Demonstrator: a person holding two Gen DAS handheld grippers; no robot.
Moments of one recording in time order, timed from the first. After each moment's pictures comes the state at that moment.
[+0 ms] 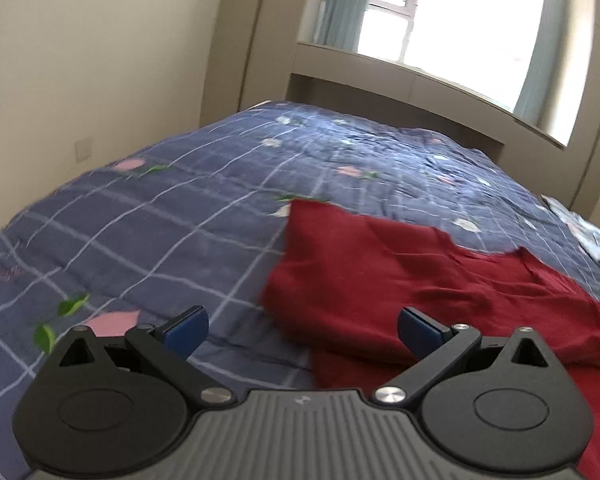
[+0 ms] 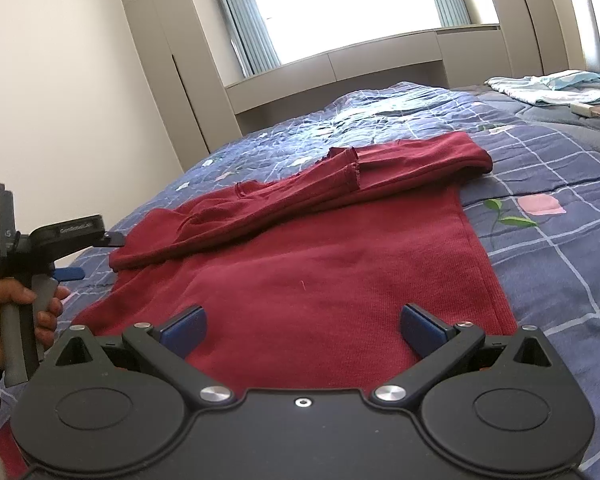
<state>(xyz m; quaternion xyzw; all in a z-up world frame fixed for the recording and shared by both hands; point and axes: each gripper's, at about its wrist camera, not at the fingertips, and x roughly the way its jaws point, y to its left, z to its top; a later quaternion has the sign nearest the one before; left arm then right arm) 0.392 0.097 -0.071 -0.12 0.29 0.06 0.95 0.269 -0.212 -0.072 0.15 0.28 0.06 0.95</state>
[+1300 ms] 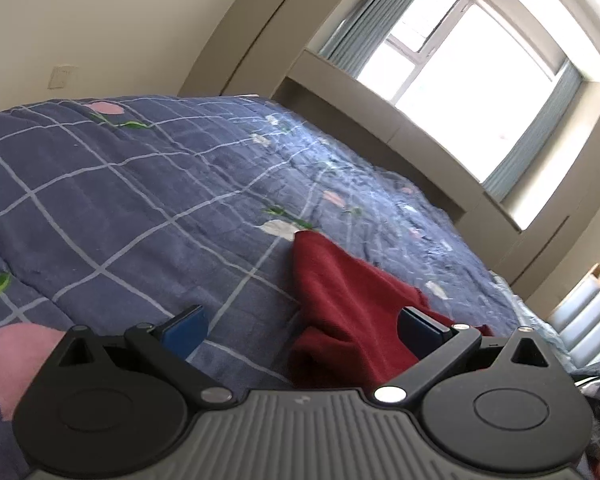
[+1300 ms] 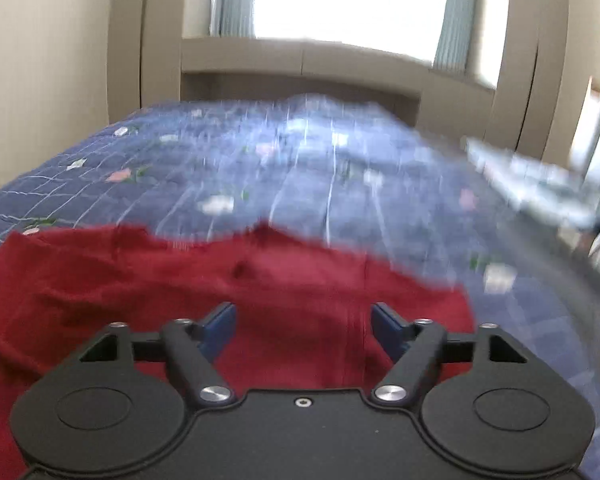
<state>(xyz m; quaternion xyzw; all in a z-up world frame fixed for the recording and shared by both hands) 0.438 0.155 -0.107 -0.29 0.24 -0.02 0.93 0.481 -0.200 -0.025 -0.05 0.30 -0.05 0.95</state>
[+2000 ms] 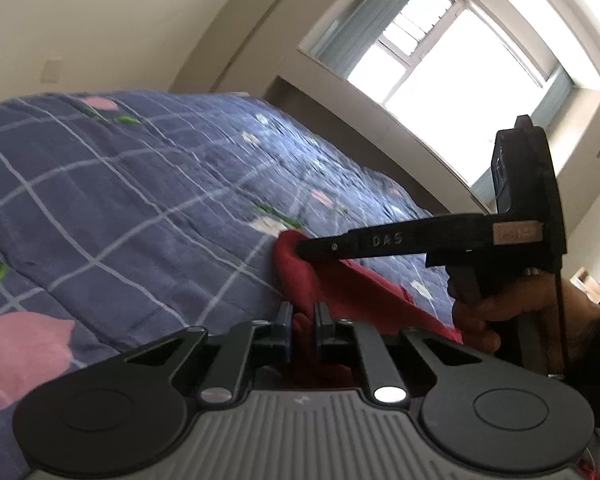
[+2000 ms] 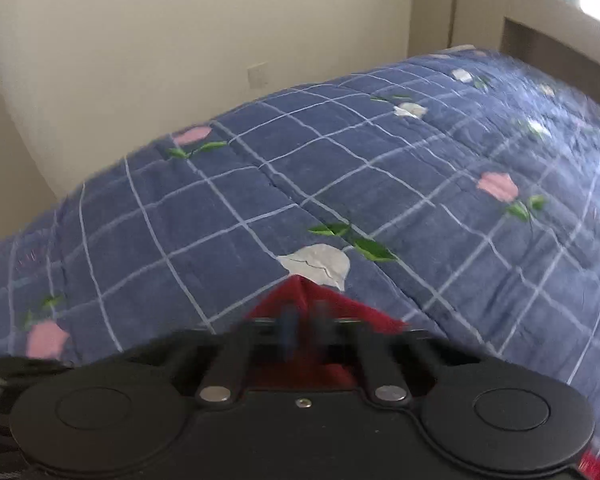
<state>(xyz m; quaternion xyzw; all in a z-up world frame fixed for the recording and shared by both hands) 0.429 0.153 -0.106 -0.30 0.23 -0.02 0.92 0.647 0.034 -0.044 -0.14 0.42 0.38 0.81</state>
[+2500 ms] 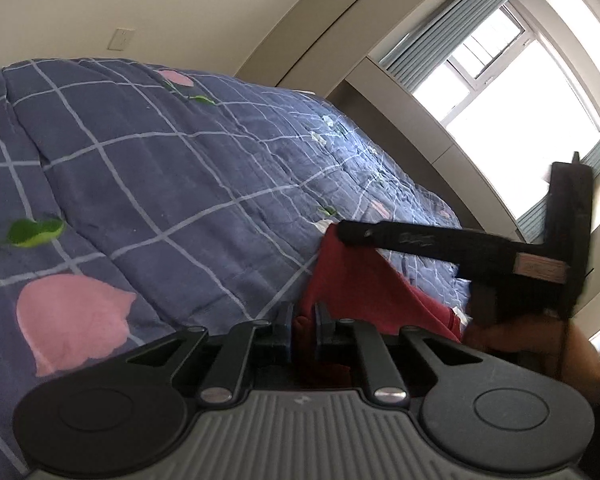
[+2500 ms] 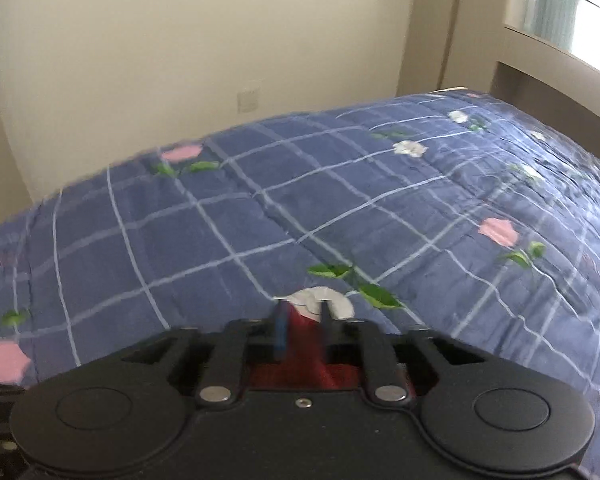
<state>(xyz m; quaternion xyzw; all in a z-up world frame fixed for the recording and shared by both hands) 0.429 0.171 -0.120 -0.36 0.26 0.05 0.89 0.646 0.053 -0.056 -0.14 0.36 0.36 0.85</state>
